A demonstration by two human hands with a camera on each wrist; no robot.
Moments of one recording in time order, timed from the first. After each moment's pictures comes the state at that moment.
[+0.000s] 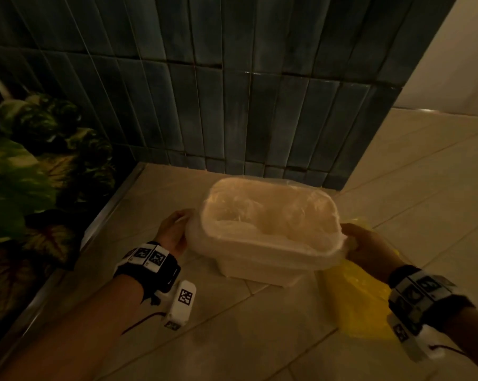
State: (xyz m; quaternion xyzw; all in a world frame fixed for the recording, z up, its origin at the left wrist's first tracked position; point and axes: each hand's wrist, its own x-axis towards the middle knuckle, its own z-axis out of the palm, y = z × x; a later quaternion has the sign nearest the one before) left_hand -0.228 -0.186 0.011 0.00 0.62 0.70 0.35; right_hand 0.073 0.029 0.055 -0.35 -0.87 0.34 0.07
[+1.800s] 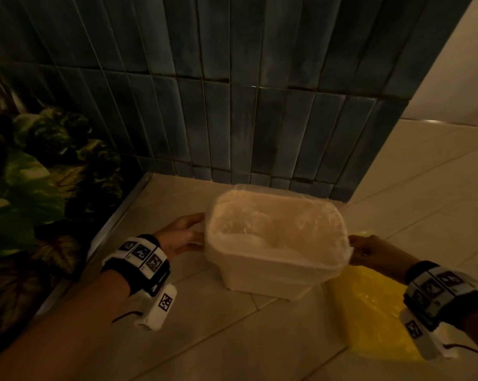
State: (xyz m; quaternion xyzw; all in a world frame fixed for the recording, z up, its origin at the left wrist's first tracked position) left_hand -0.246 -0.191 0.049 0.22 0.69 0.50 0.48; right_hand 0.064 0.066 0.060 -0.30 -0.84 0.44 -0.06
